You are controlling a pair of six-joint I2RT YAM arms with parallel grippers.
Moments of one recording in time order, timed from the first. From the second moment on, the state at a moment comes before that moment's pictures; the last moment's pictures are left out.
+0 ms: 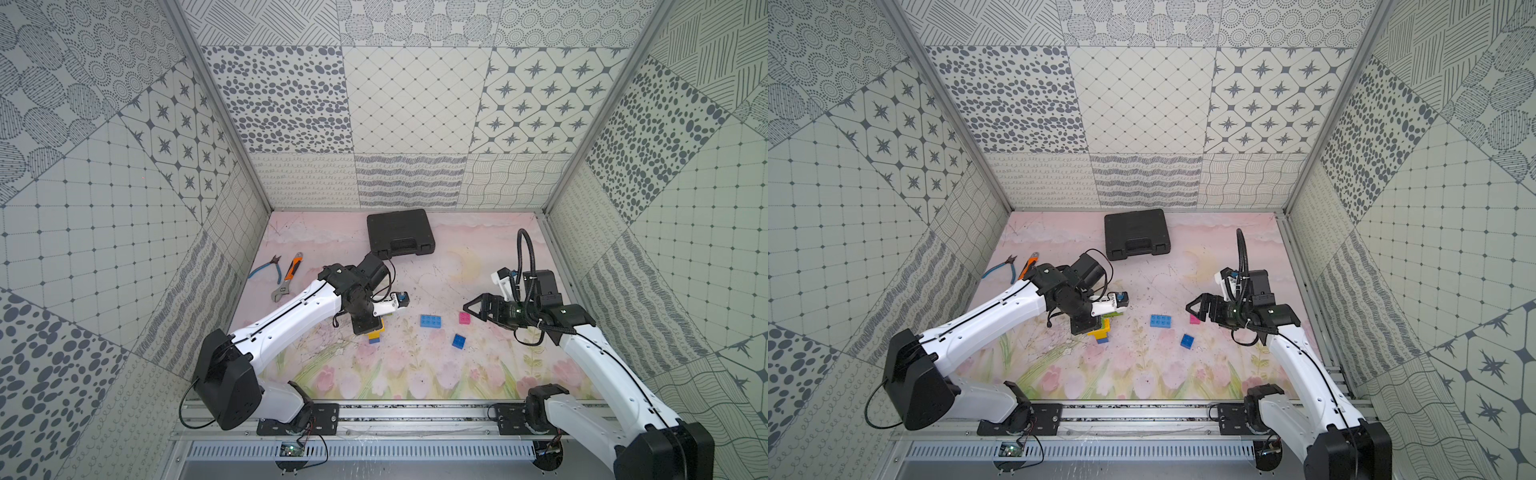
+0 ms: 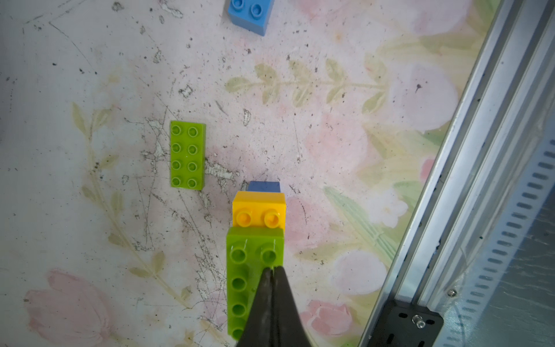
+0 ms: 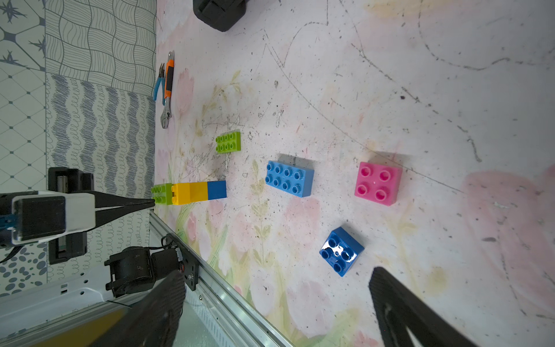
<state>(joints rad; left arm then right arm) -0.71 1.40 1.18 -1.12 0.13 0.63 0.17 0.98 0.71 -0.66 -0.63 0.41</state>
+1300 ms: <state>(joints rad) -0.67 1.41 1.14 -1.11 0.14 0.63 0.17 0.98 0.70 -0.65 -0.63 0.41</state>
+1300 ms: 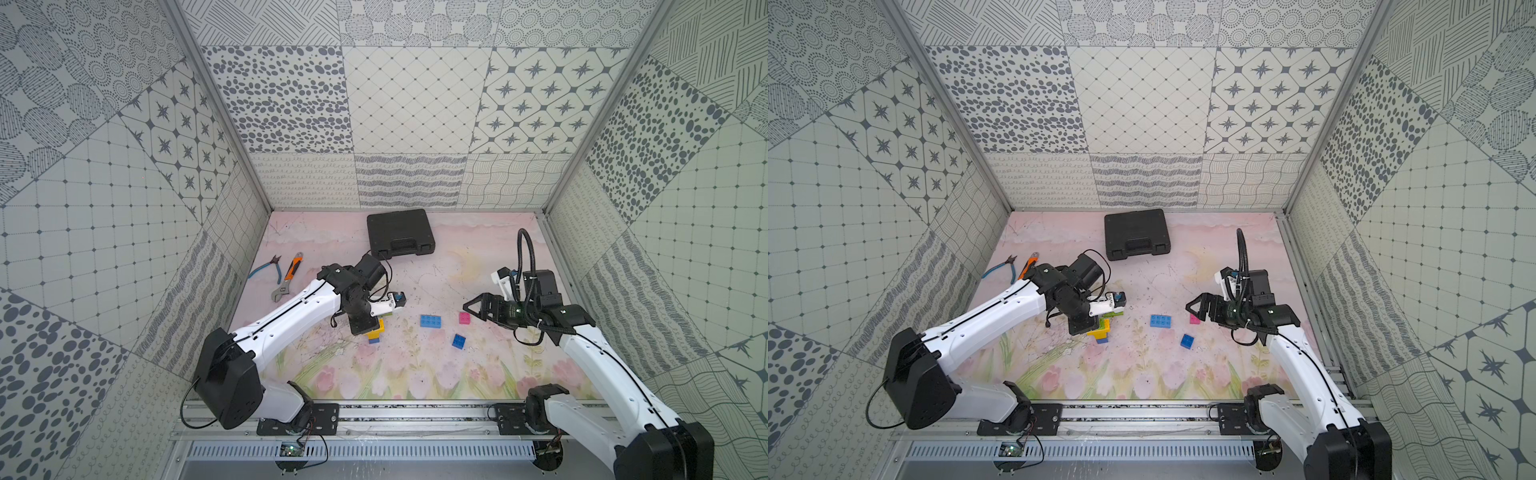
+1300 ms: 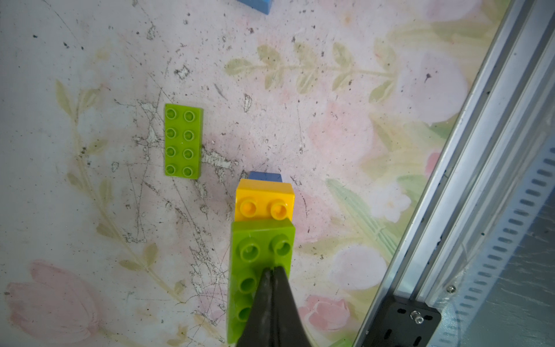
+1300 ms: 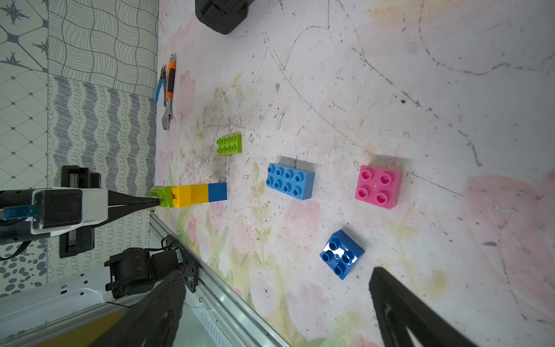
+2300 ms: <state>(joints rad) -0.65 1.43 1.20 -1.13 0.16 0.62 0.17 0.99 0.70 -0.63 -0.64 0.41</state>
